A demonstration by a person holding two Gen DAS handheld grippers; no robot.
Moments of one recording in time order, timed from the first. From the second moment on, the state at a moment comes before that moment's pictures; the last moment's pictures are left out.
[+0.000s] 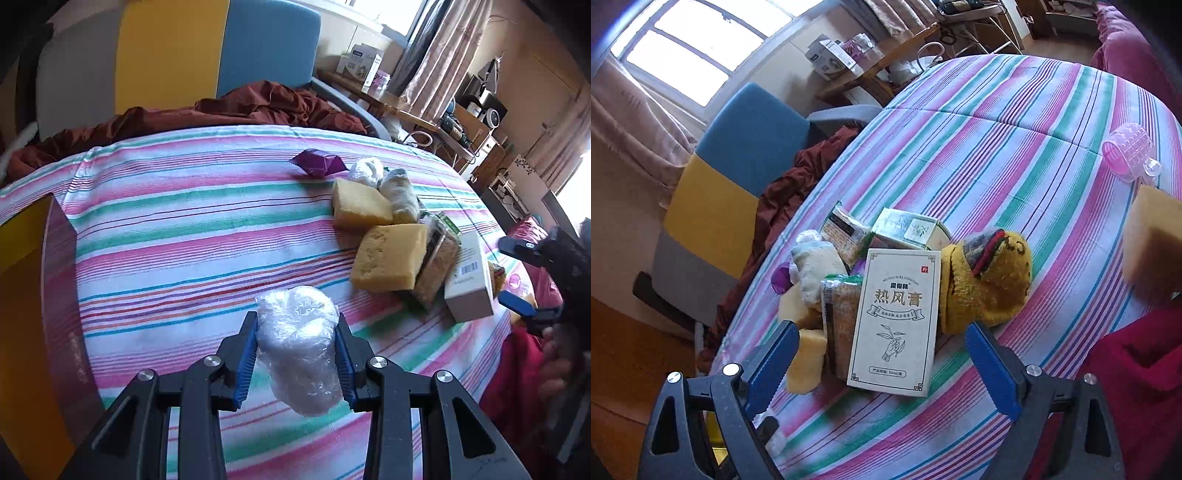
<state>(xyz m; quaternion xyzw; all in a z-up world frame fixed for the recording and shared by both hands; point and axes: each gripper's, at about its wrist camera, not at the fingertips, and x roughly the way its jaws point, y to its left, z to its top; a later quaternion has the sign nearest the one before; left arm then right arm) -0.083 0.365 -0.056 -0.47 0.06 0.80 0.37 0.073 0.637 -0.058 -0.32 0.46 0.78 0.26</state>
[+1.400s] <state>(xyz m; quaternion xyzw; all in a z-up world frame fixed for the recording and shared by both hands) -0.055 0.043 -0.064 -0.42 0.04 0.90 0.08 0.056 0.614 -0.034 -0.35 0.32 0.83 0.30</state>
